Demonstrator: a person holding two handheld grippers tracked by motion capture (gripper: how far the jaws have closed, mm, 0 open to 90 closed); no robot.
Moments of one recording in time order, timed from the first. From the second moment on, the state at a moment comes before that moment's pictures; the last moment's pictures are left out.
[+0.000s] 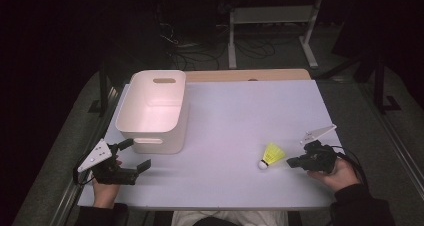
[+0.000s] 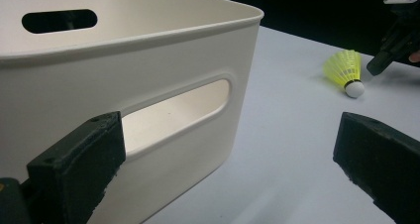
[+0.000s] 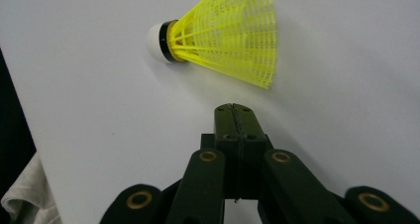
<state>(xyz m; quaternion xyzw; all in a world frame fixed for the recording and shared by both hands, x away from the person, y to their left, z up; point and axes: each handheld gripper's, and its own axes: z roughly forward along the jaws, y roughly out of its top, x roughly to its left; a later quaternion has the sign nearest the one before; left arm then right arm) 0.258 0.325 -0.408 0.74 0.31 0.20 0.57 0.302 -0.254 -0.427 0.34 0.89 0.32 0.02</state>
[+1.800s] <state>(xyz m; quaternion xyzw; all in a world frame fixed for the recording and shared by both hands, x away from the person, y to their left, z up) 0.258 0.325 -0.408 0.73 0.31 0.20 0.57 0.345 -0.204 -0.427 0.32 0.89 0.32 0.02</state>
